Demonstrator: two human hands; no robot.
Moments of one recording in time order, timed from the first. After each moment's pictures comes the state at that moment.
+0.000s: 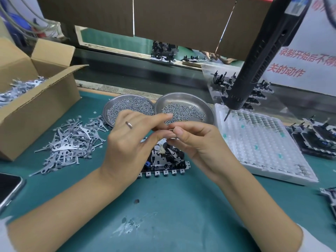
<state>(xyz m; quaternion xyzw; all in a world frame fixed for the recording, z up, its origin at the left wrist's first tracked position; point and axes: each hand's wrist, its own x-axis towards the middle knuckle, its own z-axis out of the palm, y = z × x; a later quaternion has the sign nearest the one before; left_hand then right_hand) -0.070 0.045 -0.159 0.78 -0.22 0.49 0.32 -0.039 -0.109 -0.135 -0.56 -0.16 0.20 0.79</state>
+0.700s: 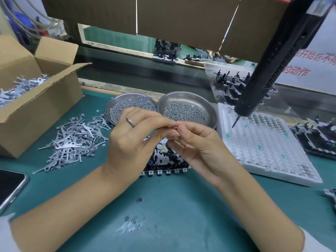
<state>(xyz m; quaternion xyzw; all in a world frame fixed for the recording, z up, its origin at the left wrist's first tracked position) -0.071 0.046 -0.157 0.78 -0.22 0.50 0.32 -0.044 -0.105 -0.138 -0.49 -0.14 0.25 0.82</state>
